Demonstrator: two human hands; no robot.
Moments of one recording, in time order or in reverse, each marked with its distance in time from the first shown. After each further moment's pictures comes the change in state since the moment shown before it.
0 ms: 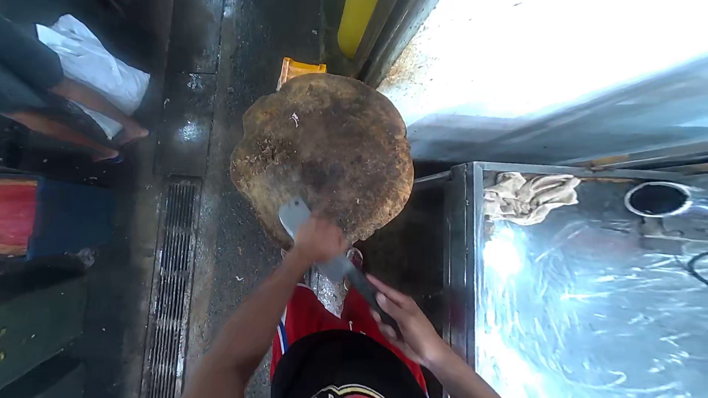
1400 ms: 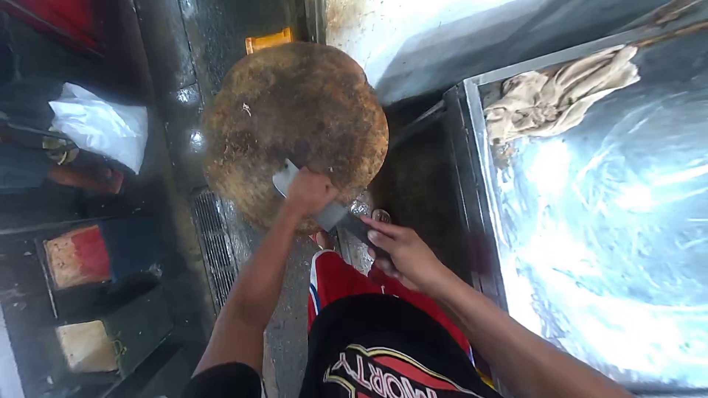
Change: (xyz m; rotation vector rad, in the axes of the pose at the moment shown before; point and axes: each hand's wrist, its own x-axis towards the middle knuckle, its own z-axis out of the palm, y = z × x) left_hand 0.055 0.024 -0.031 0.089 0.010 0.052; right_hand -0.006 -0.054 -0.025 0.027 0.068 -0.001
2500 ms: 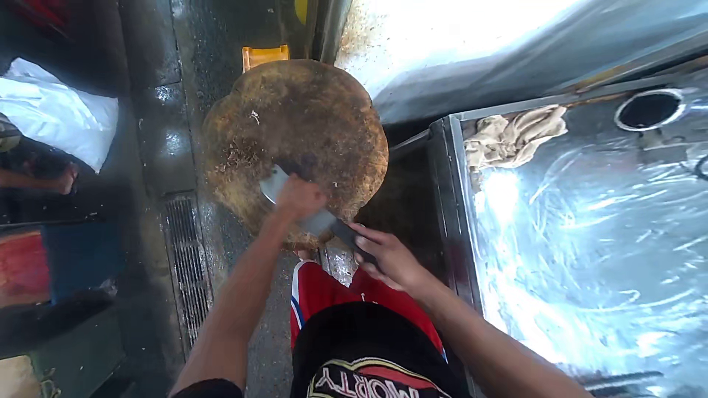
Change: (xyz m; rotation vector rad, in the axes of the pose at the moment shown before) left_hand -0.009 -0.051 -0.016 -0.039 0.032 0.009; right_hand 0.036 -0.010 0.036 -0.038 -0.056 -0.072
